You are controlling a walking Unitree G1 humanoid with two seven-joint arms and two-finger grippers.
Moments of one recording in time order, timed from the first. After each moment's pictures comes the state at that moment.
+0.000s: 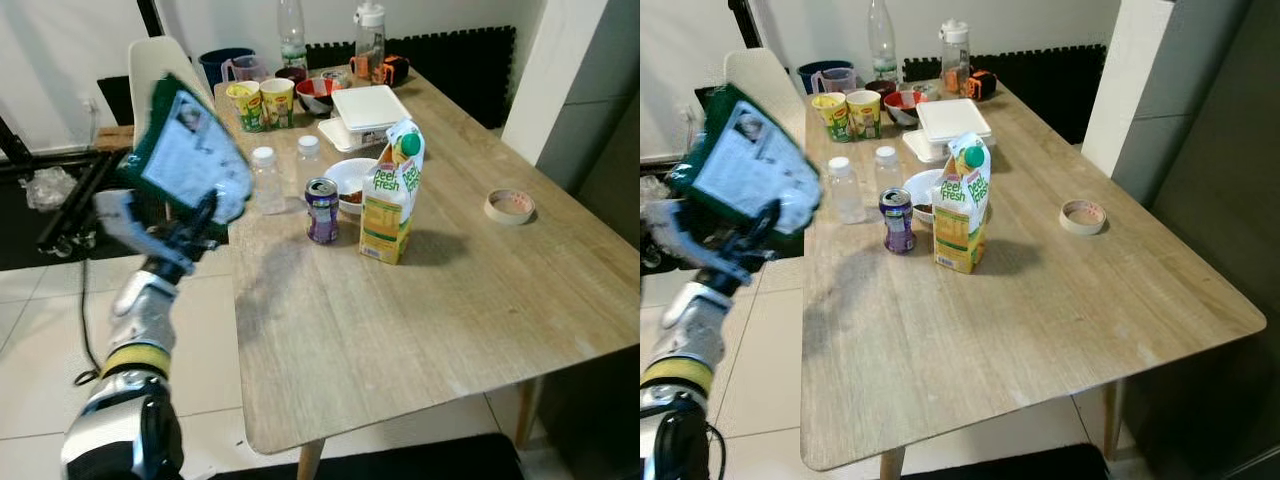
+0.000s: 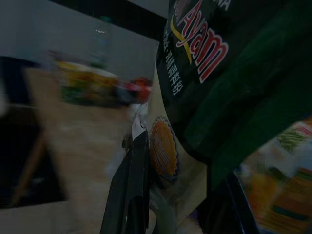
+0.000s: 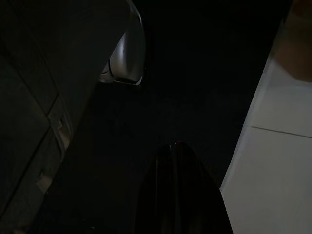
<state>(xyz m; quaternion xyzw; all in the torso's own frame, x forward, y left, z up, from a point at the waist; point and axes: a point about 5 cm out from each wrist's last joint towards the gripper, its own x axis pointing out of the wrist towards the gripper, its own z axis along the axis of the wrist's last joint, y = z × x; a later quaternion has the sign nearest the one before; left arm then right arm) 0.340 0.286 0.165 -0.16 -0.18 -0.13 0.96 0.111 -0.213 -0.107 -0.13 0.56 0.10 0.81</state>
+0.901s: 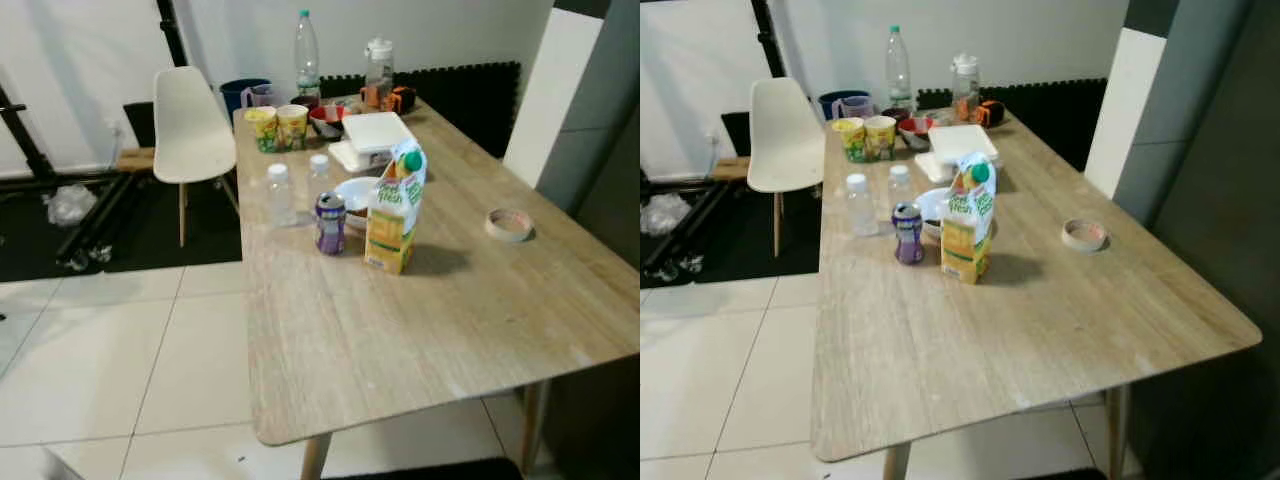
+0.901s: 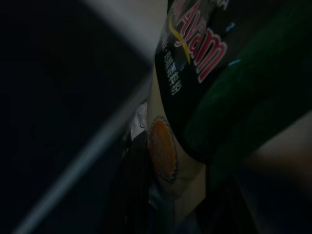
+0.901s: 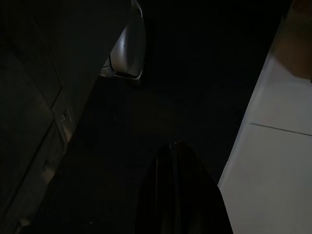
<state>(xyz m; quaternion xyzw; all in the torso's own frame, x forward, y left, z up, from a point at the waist) 0.066 0.279 -0.098 -0.23 0.44 0.32 0.81 0.101 -0.212 -0.110 -0.13 0.59 0.10 0.79</state>
